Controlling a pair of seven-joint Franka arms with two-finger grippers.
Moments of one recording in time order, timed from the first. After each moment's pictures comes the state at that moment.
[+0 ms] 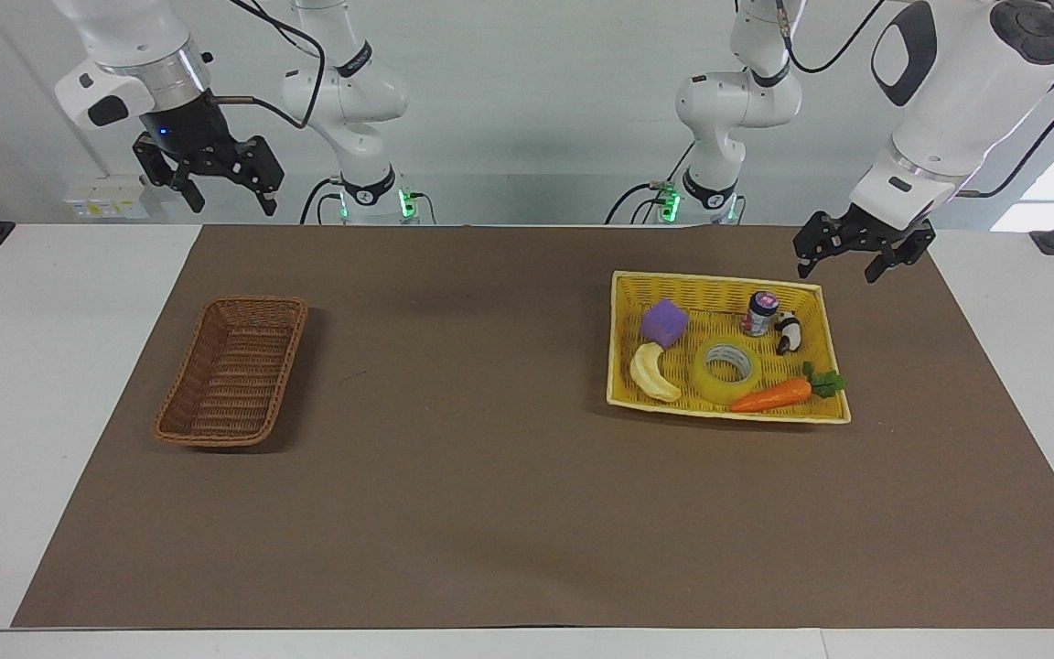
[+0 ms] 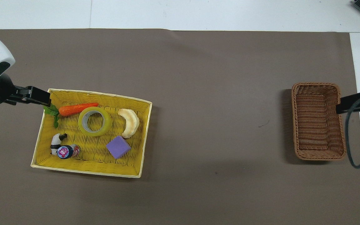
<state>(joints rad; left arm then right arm) -0.04 0.04 -0.06 -1.60 -0.03 1.60 0.02 0.04 -0.03 -0.06 -1.48 0.01 1.43 0.07</state>
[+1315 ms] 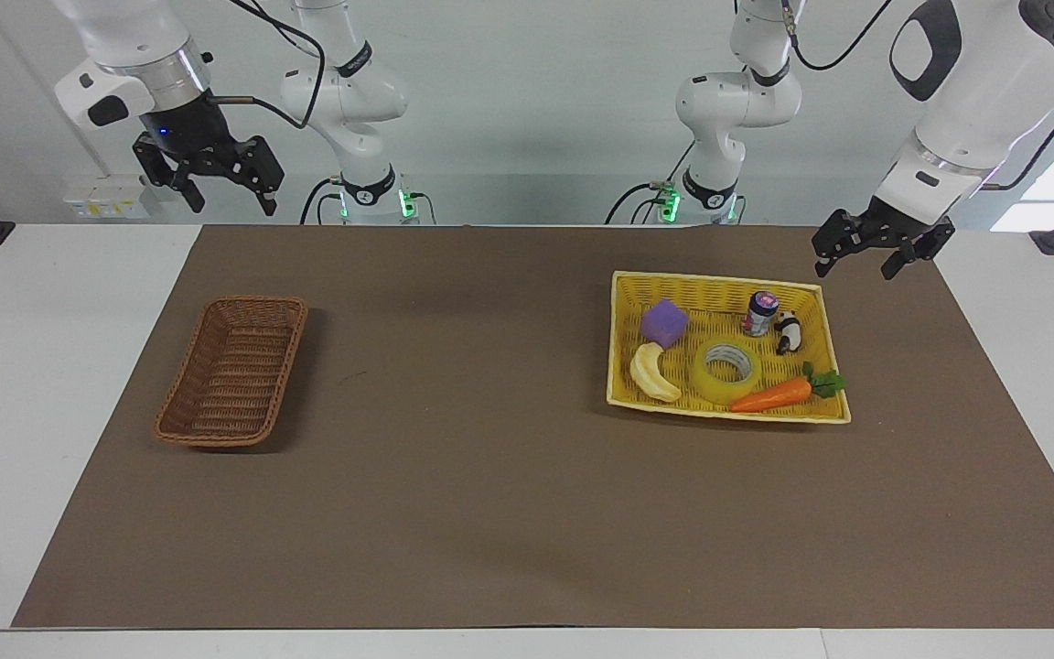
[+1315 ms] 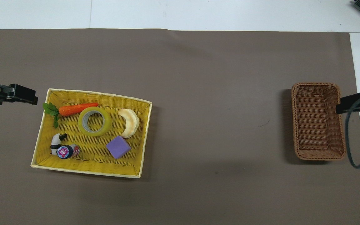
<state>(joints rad) 0.00 0.02 -0.05 -1.59 -0.03 1.60 0.01 0.04 -0.03 -0.06 -1.48 0.01 1.43 0.07</state>
